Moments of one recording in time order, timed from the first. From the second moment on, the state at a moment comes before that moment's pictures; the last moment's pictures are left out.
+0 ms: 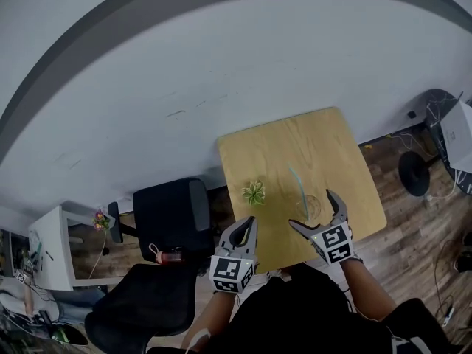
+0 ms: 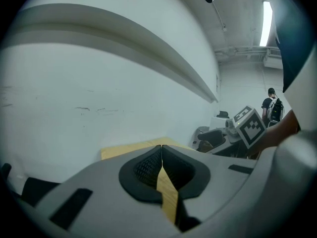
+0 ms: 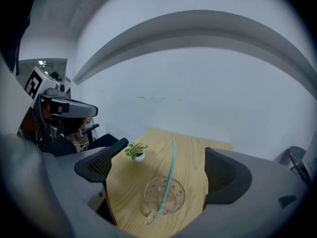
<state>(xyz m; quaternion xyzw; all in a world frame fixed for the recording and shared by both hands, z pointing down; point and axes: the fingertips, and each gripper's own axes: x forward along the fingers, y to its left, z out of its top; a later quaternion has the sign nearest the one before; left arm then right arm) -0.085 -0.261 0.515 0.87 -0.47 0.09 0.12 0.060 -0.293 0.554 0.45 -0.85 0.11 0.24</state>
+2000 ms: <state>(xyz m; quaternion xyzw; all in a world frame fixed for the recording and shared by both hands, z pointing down) -0.098 -0.277 0.566 0.80 -0.55 0.11 0.19 0.079 -0.361 0.630 0.45 -0.83 0.17 0.27</state>
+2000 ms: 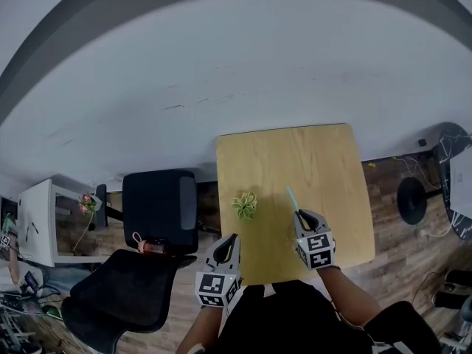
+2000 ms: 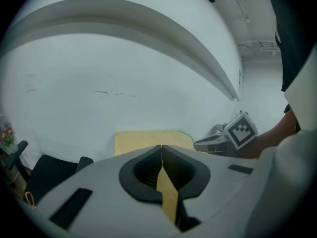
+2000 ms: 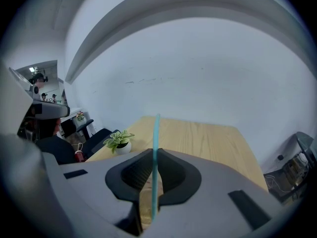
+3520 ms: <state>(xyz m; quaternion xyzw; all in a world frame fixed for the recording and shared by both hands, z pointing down) -0.096 -0.305 0.468 0.83 -0.55 0.02 0.12 0.068 -0.352 0.368 0.44 -0.90 0.00 0.00</state>
